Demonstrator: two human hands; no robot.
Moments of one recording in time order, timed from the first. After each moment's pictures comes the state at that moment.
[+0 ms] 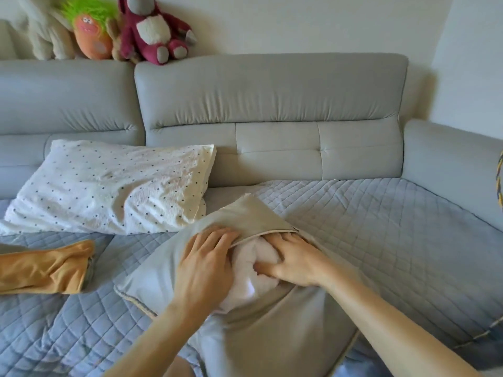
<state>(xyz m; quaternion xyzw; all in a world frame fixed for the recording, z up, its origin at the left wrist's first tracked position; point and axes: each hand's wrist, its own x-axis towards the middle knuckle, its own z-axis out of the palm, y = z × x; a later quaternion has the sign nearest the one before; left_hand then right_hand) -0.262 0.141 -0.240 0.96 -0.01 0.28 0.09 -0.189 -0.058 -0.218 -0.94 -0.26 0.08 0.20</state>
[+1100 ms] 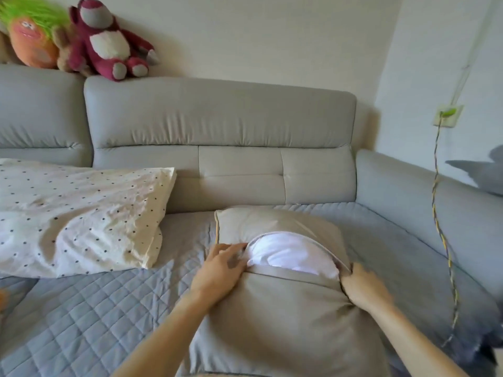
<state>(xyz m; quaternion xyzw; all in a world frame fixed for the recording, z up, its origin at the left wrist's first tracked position) -0.137 0.090 -0.248 0.93 -0.03 0.05 0.37 -0.136 -0.219 -0.253 -0.95 0.20 0.03 0.26</state>
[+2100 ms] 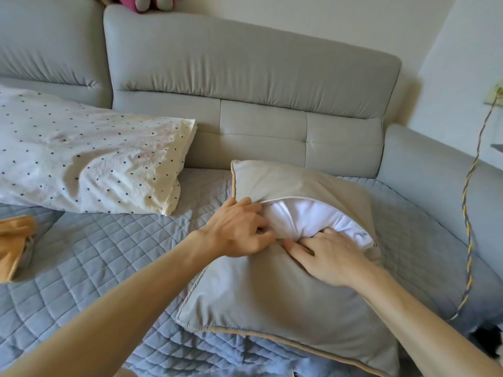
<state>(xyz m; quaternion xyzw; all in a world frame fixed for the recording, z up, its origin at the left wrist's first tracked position) -0.157 0.103 -0.219 0.96 -0.24 0.15 0.06 -0.175 -0.119 -0.216 -0.98 -0.18 -0.01 0.03</state>
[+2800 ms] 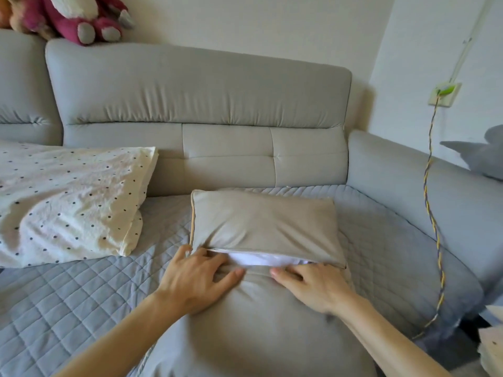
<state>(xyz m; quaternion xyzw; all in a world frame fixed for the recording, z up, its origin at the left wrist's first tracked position) -0.152 0.097 -0.259 0.98 -0.17 0.10 0.03 -0.160 -0.162 -0.240 -0.99 -0.09 0.04 0.12</state>
